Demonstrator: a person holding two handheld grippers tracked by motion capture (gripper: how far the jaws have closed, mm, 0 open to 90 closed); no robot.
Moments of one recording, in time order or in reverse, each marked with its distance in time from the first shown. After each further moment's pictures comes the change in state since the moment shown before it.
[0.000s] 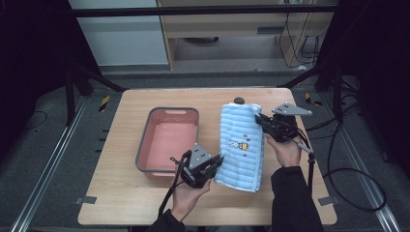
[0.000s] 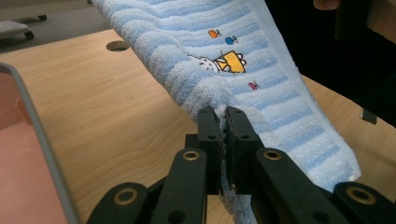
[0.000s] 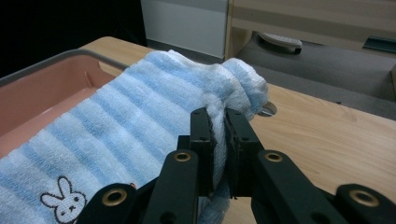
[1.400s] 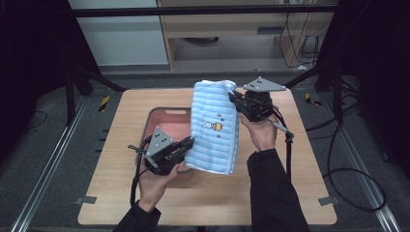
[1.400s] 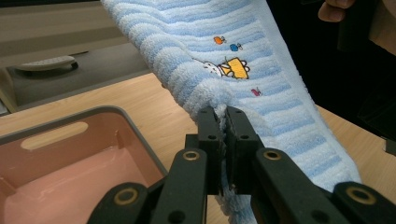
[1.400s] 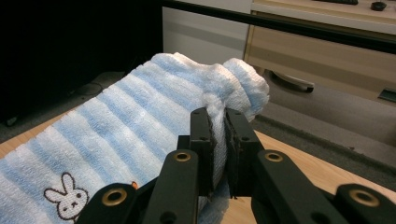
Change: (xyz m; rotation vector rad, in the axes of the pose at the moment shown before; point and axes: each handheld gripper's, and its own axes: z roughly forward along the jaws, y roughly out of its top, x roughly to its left) left arm 0.050 0.030 -0.070 -0.108 0.085 0.002; right arm 0.062 0.083 0.018 -0.094 0.045 -0.072
